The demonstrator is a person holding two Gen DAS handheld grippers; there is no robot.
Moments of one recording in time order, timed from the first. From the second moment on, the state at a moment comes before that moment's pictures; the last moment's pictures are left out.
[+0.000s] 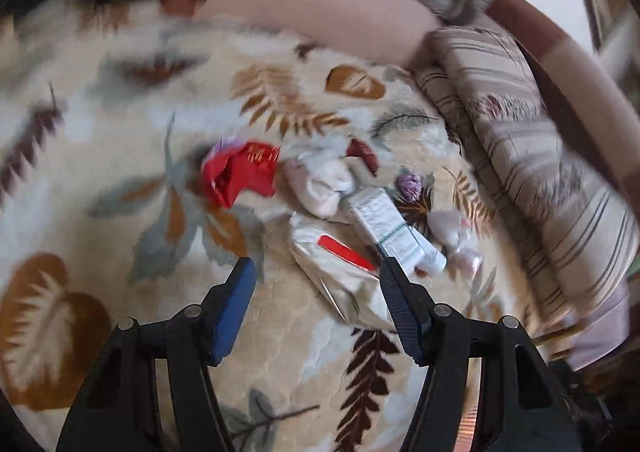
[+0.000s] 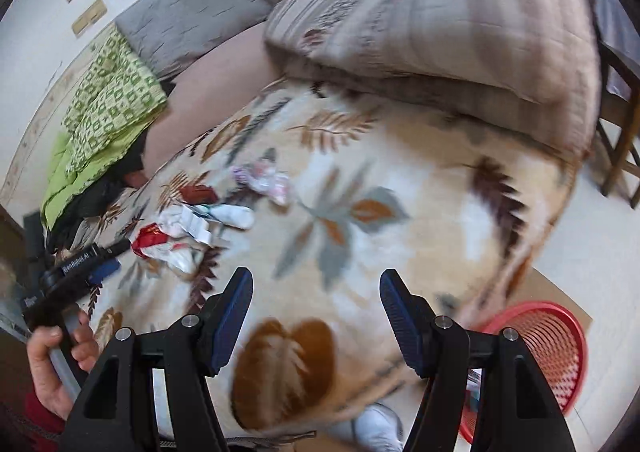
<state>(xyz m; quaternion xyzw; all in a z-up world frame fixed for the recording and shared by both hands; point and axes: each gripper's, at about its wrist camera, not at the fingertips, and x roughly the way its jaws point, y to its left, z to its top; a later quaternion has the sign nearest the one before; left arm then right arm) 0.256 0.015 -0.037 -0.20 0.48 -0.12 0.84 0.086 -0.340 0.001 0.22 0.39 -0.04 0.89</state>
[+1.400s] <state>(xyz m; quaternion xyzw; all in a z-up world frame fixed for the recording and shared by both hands) 0.257 -0.044 -0.028 -0.08 0.36 -0.13 0.92 0.227 -0.289 -0.037 0.19 0.37 -0.06 0.91</state>
